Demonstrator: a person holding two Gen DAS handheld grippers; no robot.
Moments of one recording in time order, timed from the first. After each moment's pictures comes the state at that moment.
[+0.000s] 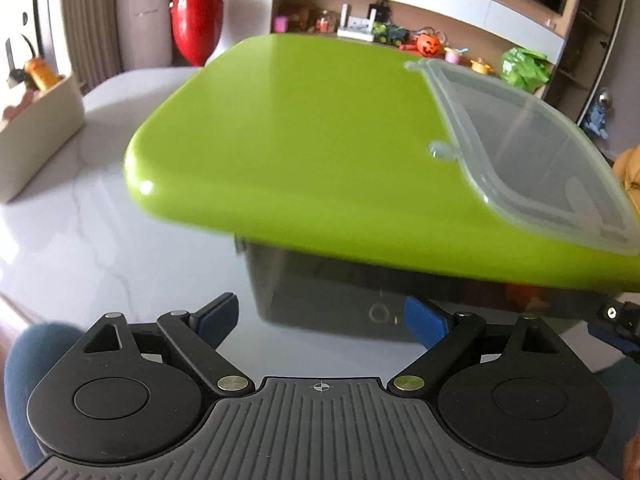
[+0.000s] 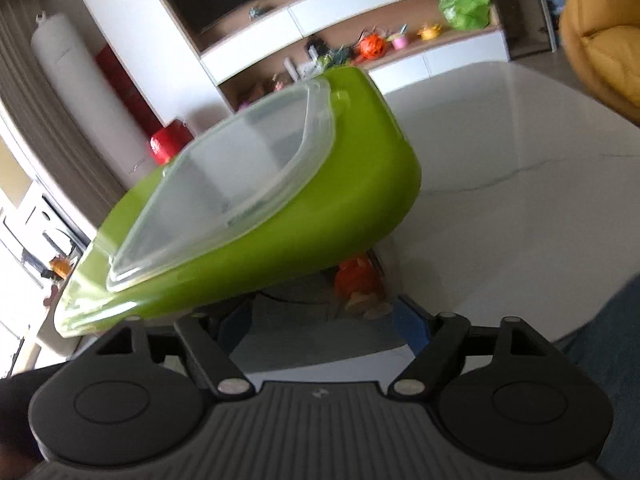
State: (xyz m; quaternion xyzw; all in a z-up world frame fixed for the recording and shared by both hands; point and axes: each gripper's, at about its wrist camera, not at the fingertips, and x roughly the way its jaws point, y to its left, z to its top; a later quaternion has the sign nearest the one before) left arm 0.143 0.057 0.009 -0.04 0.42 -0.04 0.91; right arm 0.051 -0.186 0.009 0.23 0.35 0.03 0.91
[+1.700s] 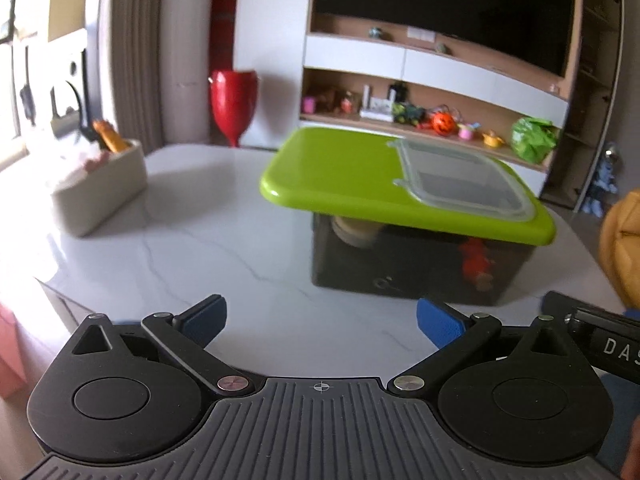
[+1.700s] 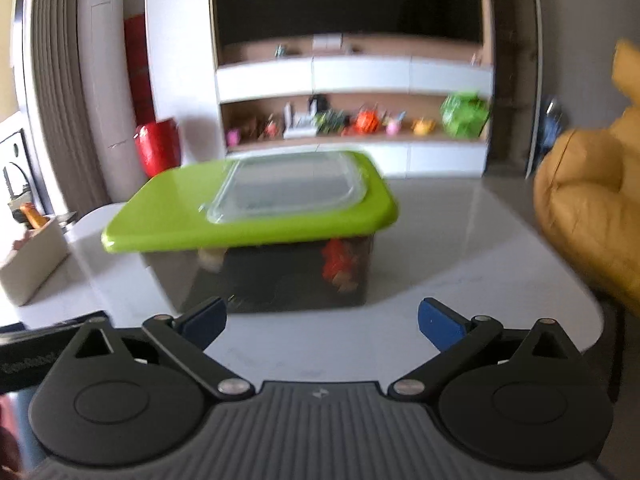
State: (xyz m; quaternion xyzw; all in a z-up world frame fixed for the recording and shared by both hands) left arm 0.045 0.070 0.075 -0.06 0.31 0.00 0.95; right arm -0.019 -0.089 0.089 0.06 0.29 -0.03 0.95
